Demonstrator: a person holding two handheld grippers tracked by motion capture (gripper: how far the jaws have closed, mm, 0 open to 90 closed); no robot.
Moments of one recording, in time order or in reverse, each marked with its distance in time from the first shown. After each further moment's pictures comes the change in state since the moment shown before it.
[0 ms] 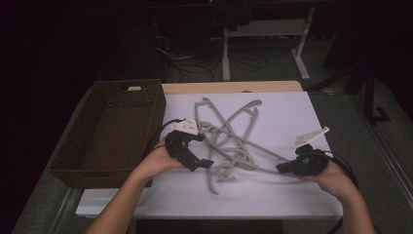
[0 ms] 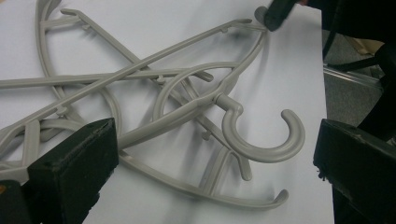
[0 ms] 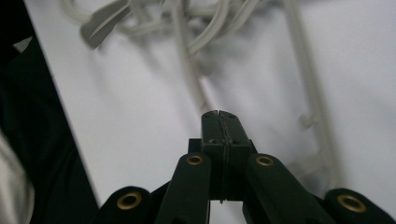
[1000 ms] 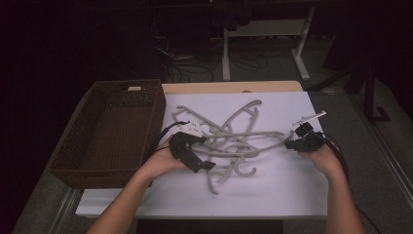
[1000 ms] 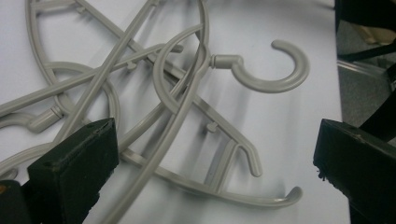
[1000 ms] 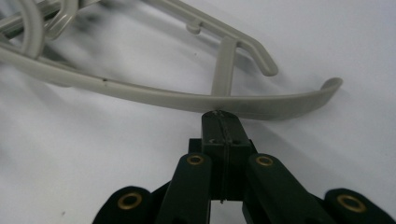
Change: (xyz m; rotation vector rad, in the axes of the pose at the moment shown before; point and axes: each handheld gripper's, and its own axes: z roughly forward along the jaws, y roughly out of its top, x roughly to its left) left arm 0.004 -0.004 0.017 0.052 0.009 0.002; right arm -0.083 0.018 0.024 -0.001 -0.318 0.185
